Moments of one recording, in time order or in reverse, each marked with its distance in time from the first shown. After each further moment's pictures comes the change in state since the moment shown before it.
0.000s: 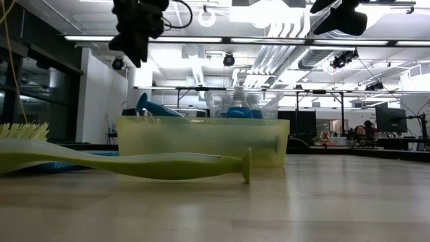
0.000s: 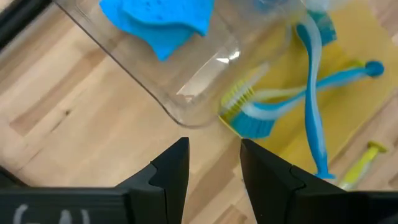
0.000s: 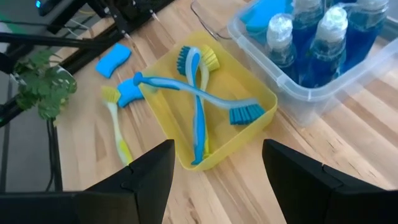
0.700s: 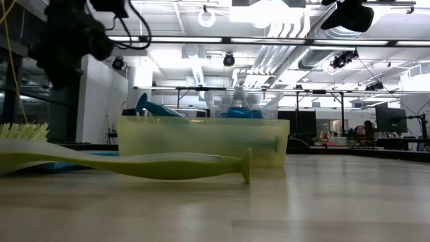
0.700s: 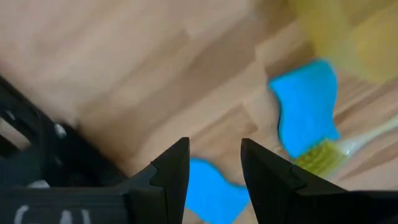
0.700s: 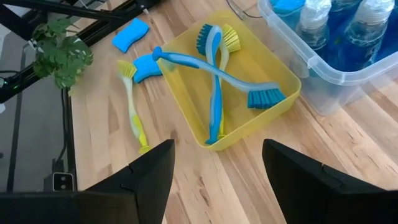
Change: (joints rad) left arm -0.411 -0.295 -0.538 0.027 -0.013 -0.551; right arm 0.105 0.000 0.000 -0.033 -0.003 0.000
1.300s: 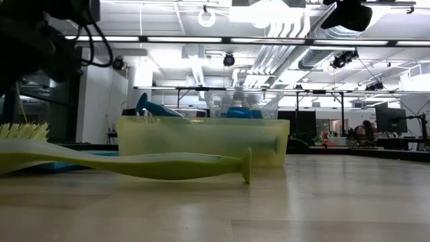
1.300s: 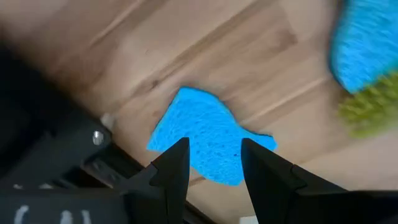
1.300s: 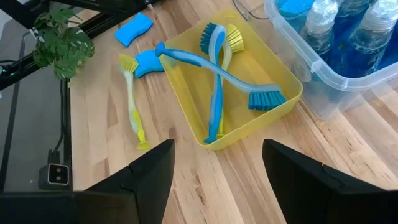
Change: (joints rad) left arm -0.357 -0.005 -0.227 0.128 0.142 -0.342; right arm 0.006 0.000 0.000 0.000 -0.004 -0.051
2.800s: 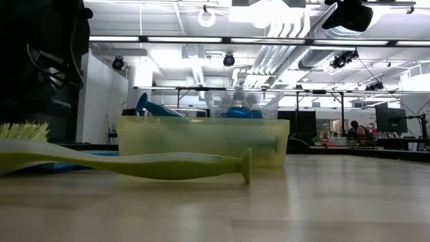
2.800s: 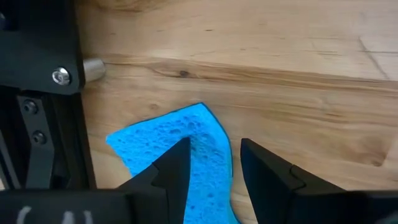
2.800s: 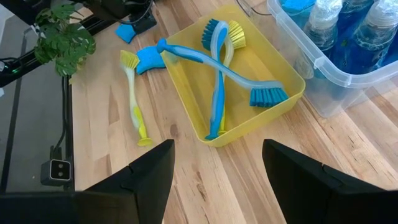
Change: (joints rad) left arm -0.172 0.311 -0.036 0.161 -0.094 -0.833; right arm 0.000 0.000 0.000 -0.008 -0.015 -0.002
